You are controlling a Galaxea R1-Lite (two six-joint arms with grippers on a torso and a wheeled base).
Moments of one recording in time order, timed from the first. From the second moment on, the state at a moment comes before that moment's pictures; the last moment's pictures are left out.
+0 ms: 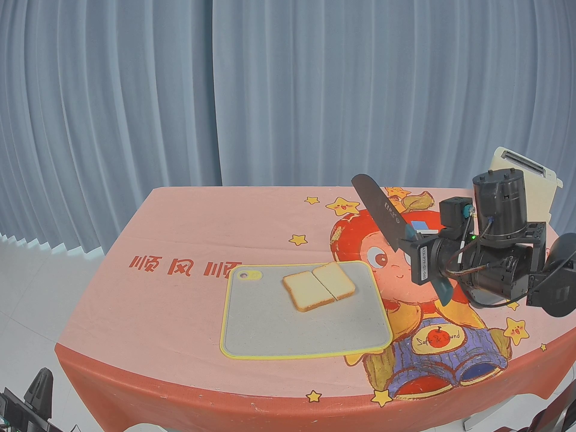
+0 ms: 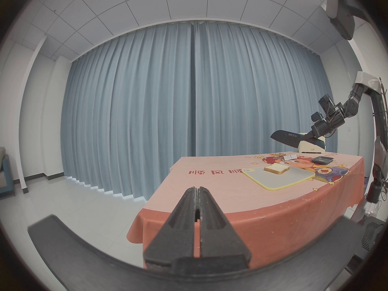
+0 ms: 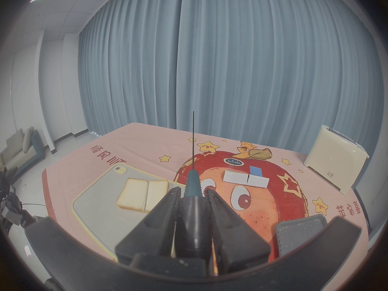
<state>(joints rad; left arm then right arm) 0.00 0.01 -0.02 0.00 -0.02 0.01 0.61 1.65 -0.81 -0.34 -0.28 0.10</state>
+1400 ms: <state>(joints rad) 0.00 0.01 -0.02 0.00 -0.02 0.01 0.37 1.74 -0.92 -0.33 -0.19 0.07</state>
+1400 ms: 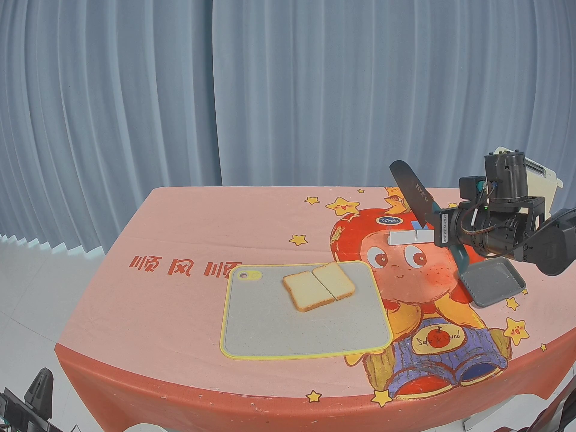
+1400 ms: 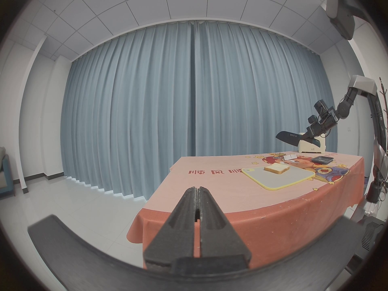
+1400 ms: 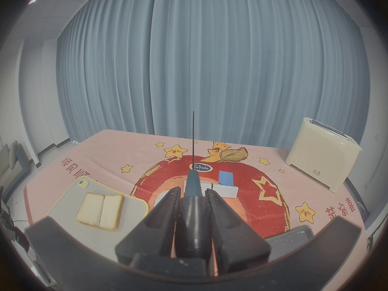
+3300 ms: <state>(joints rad) 0.00 0.02 -0.02 0.00 -0.02 0.01 0.31 1.66 -0.75 -0.35 -0.19 0.09</state>
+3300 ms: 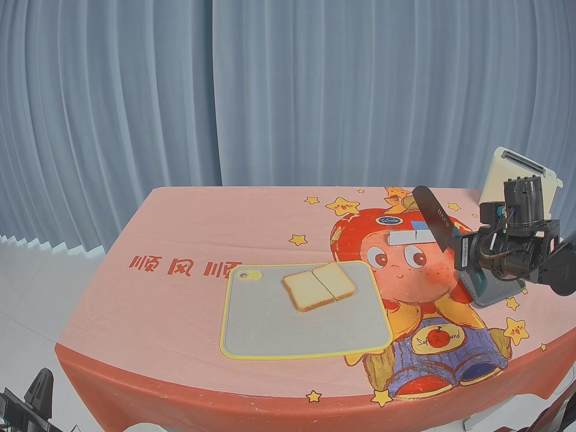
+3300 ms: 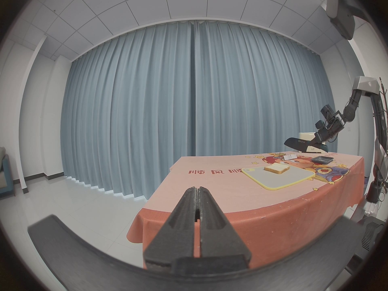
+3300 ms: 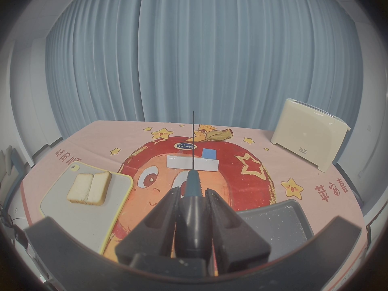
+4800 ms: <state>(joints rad) 0.00 0.02 -0.02 0.00 -0.02 0.01 0.31 1.75 -0.75 -0.35 -0.19 0.08</state>
